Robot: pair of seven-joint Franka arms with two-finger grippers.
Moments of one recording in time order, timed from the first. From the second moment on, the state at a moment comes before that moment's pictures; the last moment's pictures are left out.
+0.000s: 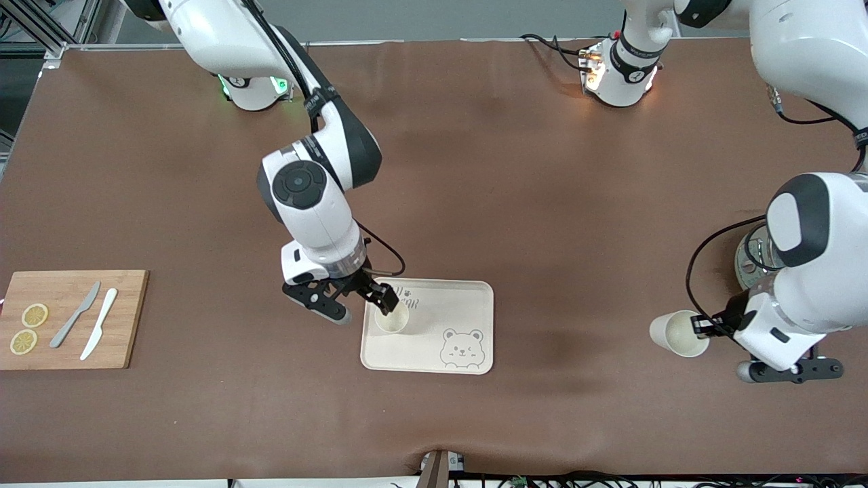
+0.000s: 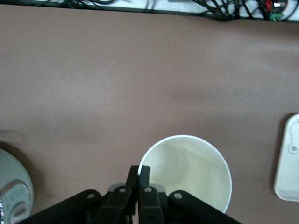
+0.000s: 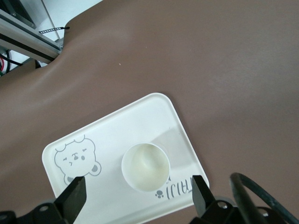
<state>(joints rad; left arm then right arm) -0.11 0.66 0.08 -1.05 -0.08 1.77 -0.09 0.61 0.66 -0.10 -1.34 0.02 2.24 1.01</state>
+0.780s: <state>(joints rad) -0.09 0.68 0.04 -1.38 -0.11 2.24 -0.05 0.59 0.72 -0.11 -1.32 0.06 2.21 0.74</state>
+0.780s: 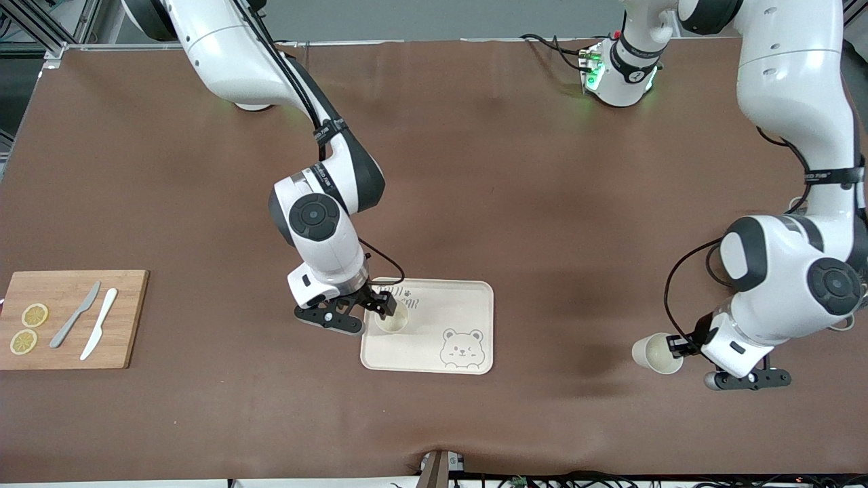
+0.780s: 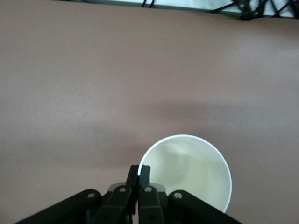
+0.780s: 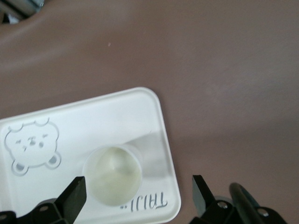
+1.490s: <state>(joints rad) -0.08 0.35 0.04 -1.86 -0.11 2.36 -0.06 0.58 0.80 -0.11 -1.33 0.12 2.21 0.65</state>
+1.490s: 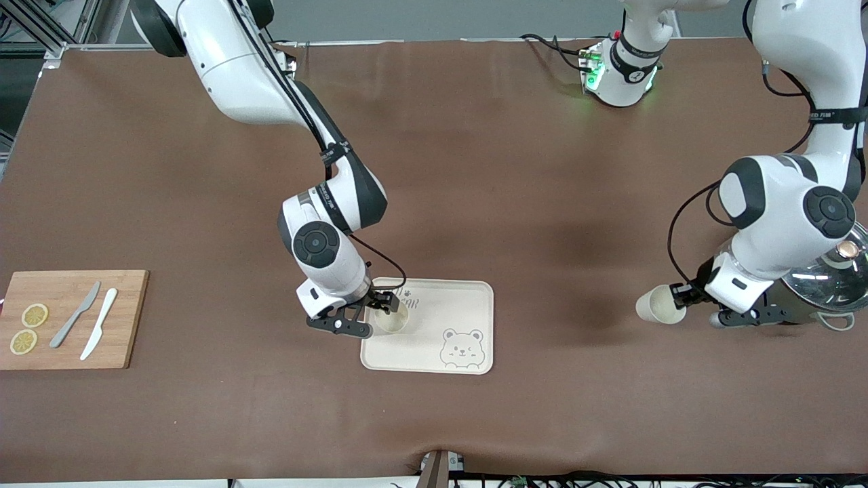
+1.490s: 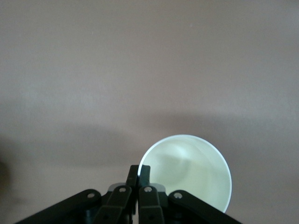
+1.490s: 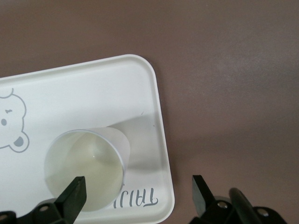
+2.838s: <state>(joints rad) -0.13 0.36 0.04 -2.14 -0.11 2.70 -0.09 0.59 0.86 -0.10 -1.32 0.12 2.31 0.66</state>
